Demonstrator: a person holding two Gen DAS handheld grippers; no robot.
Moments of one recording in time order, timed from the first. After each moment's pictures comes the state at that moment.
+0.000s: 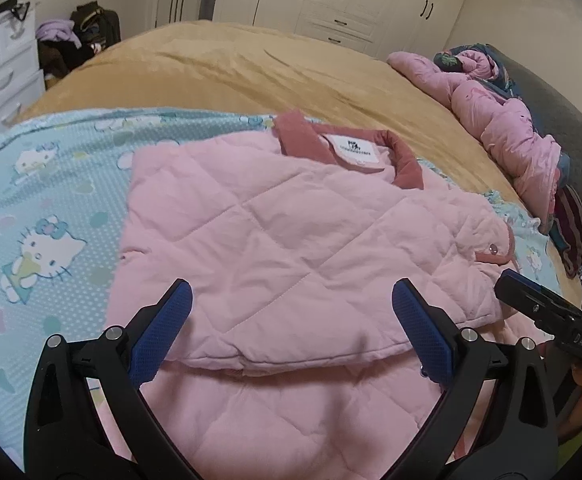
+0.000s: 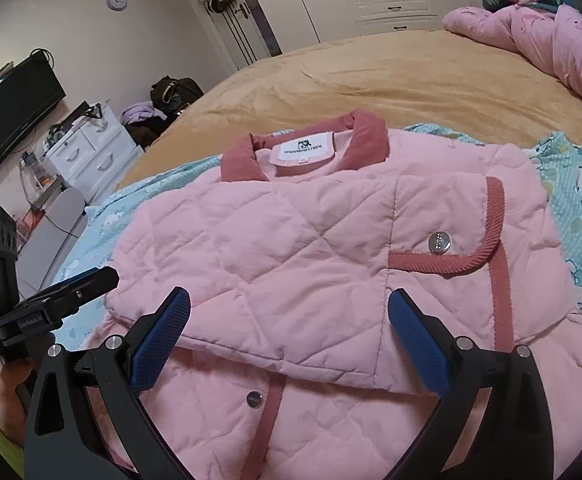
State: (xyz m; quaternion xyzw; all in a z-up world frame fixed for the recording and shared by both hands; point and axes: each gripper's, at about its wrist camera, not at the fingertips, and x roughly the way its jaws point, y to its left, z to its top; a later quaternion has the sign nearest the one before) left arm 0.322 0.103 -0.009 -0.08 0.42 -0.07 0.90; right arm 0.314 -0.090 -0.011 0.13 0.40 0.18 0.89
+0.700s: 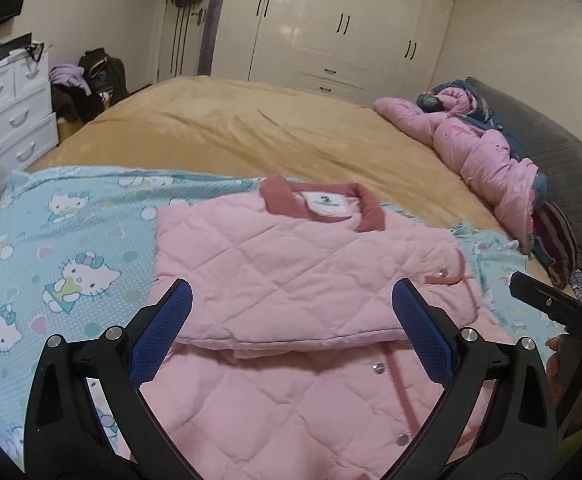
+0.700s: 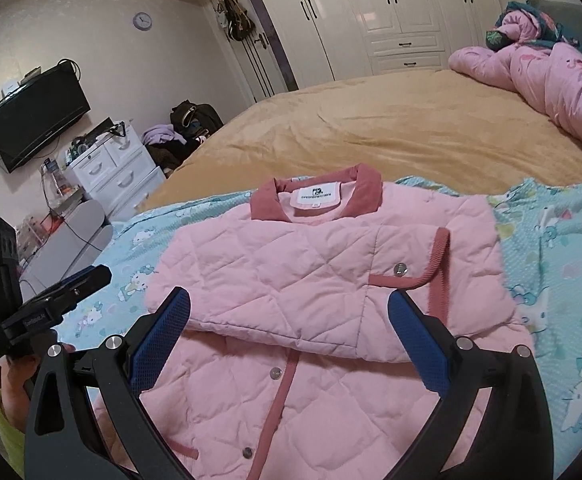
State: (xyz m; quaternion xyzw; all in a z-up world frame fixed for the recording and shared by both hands) left arm 0.256 0.090 0.061 -0.08 0.33 -0.07 0.94; right arm 0.253 -0.121 0.062 0.12 0.35 0.19 0.91
